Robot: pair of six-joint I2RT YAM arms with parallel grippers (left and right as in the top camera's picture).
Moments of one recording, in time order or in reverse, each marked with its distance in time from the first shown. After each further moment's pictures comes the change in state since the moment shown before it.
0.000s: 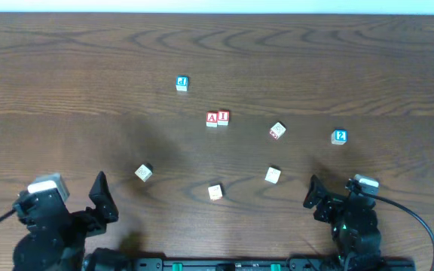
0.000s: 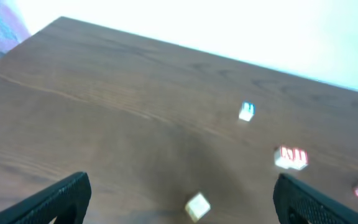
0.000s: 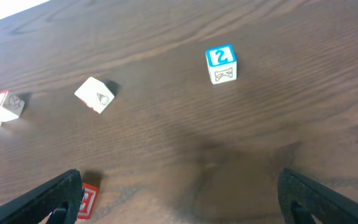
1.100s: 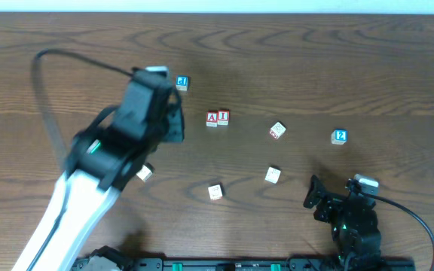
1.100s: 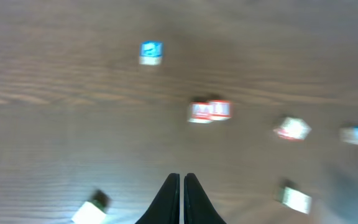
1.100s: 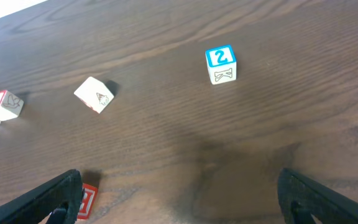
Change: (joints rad) left arm -0.261 0.905 0.416 0.073 0.218 -0.128; right arm 0.000 0.000 0.000 -0.001 0.000 -0.006
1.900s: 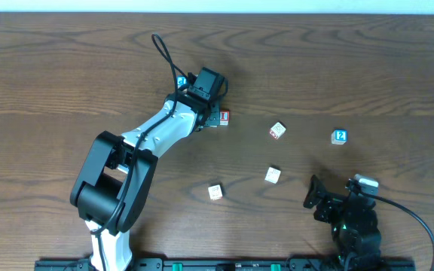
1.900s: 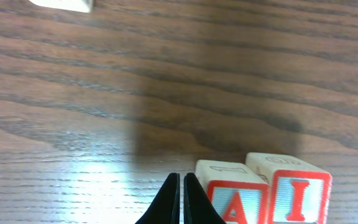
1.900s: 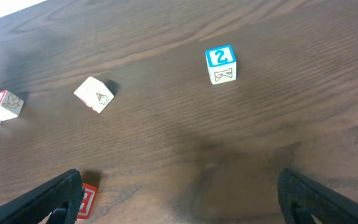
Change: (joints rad) left arm -0.025 0.786 -0.015 0.474 -0.039 -0.076; right arm 0.000 0.000 0.000 0.000 0.000 0.000
